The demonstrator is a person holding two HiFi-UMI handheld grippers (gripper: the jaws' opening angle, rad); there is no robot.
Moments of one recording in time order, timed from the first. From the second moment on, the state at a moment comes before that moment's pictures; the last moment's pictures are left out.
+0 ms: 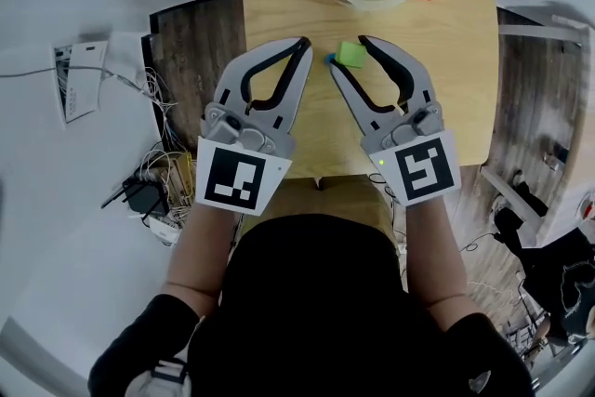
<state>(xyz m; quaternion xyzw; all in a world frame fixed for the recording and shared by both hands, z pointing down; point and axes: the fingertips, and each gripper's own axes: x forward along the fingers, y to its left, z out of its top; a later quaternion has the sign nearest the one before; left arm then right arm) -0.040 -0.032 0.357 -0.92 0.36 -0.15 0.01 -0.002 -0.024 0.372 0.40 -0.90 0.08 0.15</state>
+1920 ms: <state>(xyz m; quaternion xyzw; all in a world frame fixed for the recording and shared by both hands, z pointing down) 0.043 -0.165 0.267 -0.91 0.39 -0.12 0.11 0.084 -0.152 0.269 0.44 -0.89 0.01 0.08</state>
